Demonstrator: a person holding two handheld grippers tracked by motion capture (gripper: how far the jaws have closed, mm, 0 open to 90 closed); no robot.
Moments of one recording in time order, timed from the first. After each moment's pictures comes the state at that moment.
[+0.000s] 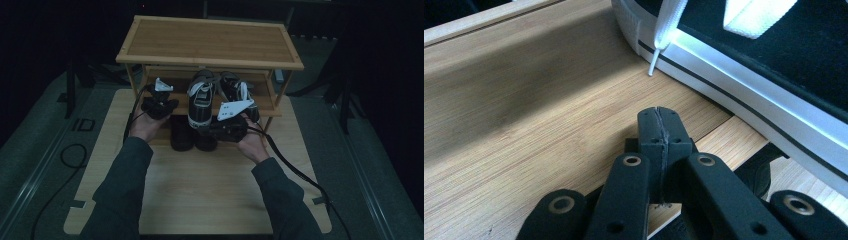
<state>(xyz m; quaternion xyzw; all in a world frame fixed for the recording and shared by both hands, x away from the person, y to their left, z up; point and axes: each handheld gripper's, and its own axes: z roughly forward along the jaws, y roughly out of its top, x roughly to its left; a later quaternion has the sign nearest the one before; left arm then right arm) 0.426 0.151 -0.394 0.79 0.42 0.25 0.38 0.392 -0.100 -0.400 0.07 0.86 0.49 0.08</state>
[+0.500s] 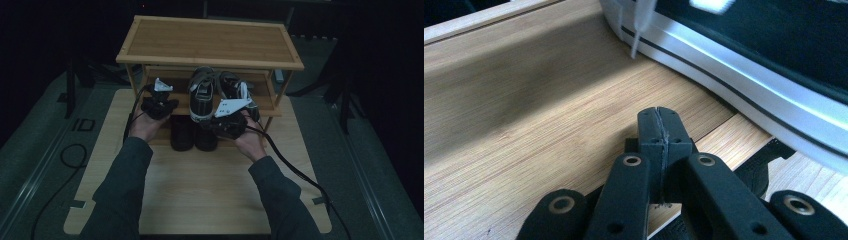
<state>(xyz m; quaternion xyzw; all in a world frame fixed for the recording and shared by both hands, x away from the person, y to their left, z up) 0.426 0.152 -0.394 0.79 0.42 0.24 0.39 0.398 -0.098 -0.398 0.11 0.86 0.47 0.14</state>
